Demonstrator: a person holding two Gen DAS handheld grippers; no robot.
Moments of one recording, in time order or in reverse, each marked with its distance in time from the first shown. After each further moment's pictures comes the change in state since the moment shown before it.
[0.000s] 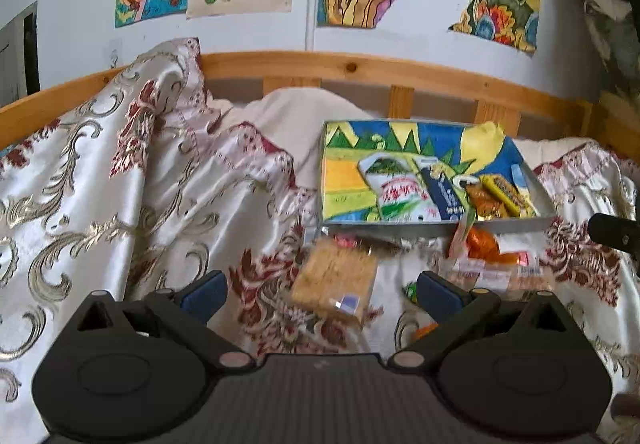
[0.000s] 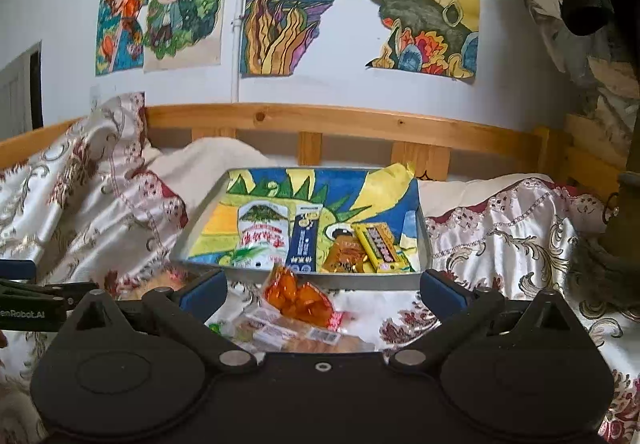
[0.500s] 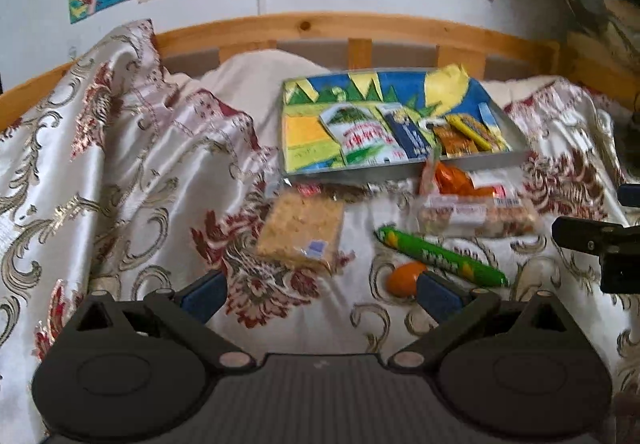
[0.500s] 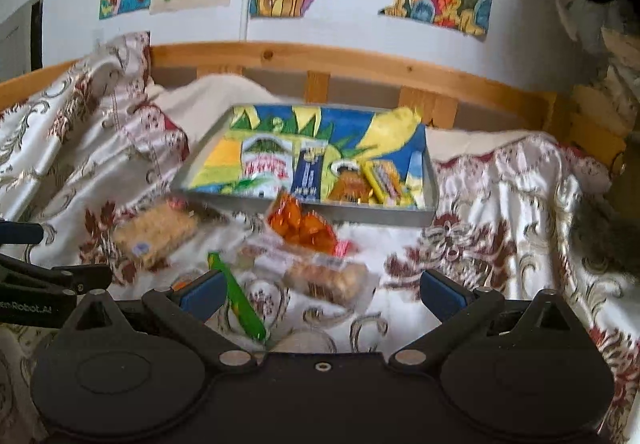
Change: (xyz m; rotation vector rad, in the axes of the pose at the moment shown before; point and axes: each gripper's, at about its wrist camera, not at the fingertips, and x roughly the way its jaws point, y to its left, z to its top) left arm 0.011 -0.022 -0.025 0.127 0.101 -0.064; right arm 0.005 0.013 -0.036 -0.049 0.148 -0.014
